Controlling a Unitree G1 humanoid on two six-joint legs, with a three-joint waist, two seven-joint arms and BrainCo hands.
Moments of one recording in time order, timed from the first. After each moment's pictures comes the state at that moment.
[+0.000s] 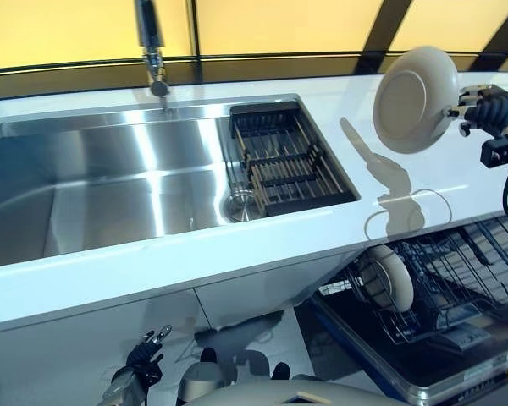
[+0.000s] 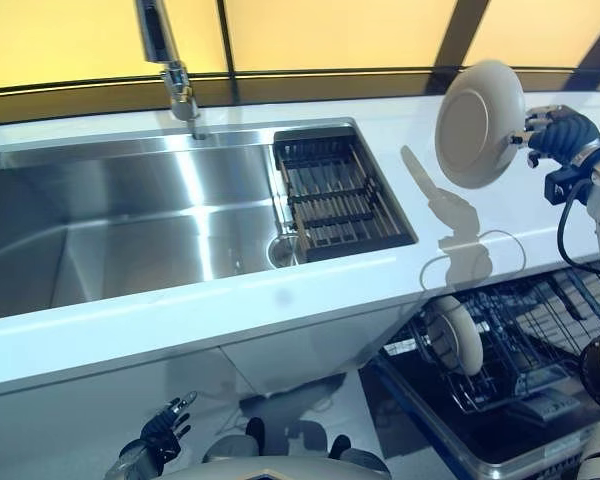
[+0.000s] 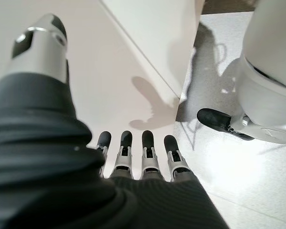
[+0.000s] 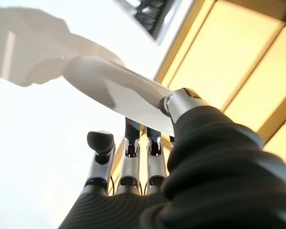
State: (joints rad) left arm 0.13 0.31 -0.05 0.99 -0.65 -0.05 -0.09; right arm -0.78 -1.07 0.26 0.67 0.44 0.22 0.31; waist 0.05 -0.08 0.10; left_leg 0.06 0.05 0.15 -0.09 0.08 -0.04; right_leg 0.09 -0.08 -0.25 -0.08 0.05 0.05
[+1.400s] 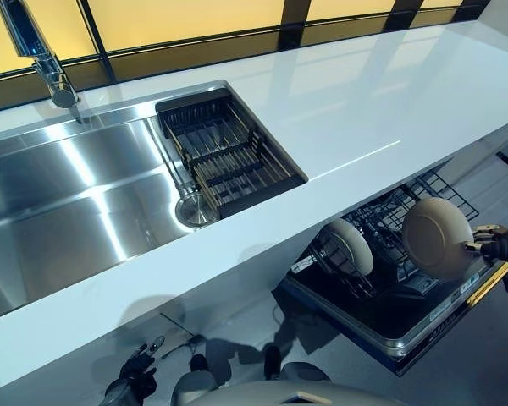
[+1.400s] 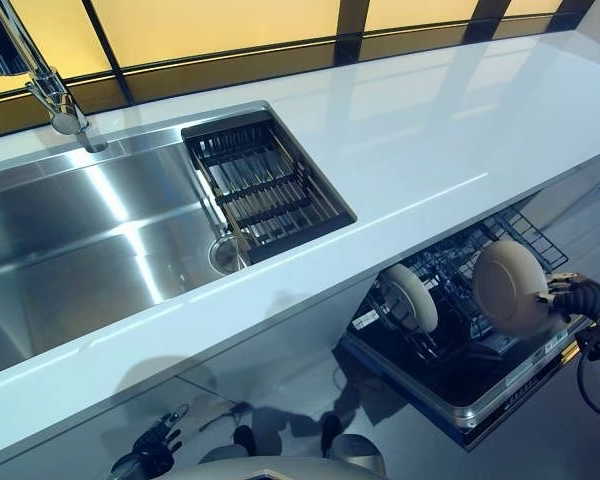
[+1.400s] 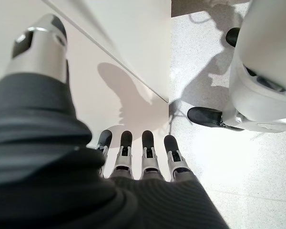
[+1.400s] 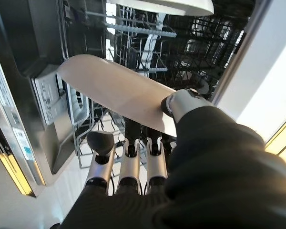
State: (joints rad) left arm 0.16 0.32 -0.02 1.01 -0.64 -0.05 -0.07; right arm -0.03 -0.98 -0.14 0.51 0.16 0.14 0.43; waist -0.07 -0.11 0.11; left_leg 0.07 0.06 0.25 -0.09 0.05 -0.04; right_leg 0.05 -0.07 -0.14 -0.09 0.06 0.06
